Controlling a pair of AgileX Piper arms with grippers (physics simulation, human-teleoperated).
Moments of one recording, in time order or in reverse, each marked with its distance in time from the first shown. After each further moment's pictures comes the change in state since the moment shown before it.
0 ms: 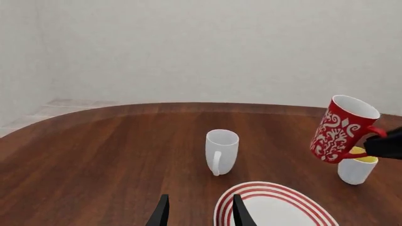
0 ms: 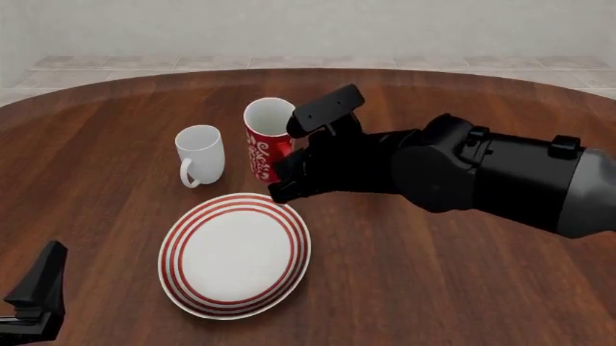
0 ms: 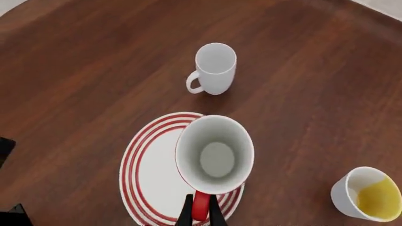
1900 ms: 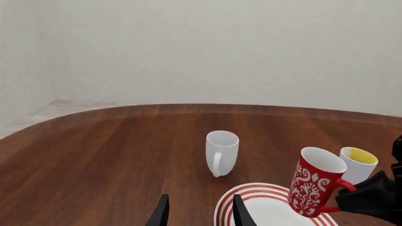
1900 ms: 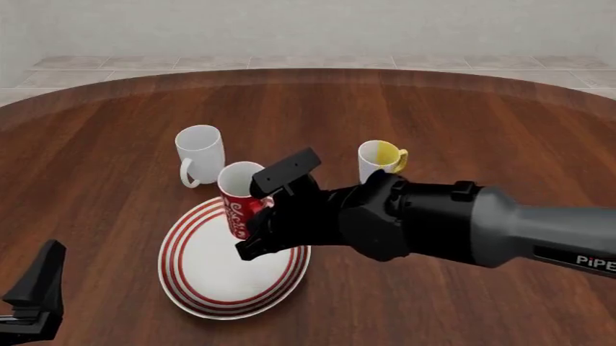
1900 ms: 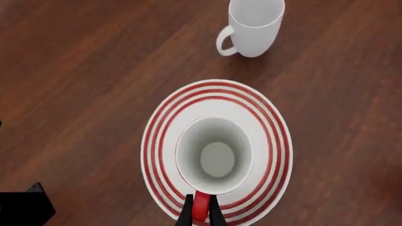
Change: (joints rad) left arm 0.001 0.000 -0.006 0.001 0.000; right arm 0.114 0.146 0.060 -0.071 0.120
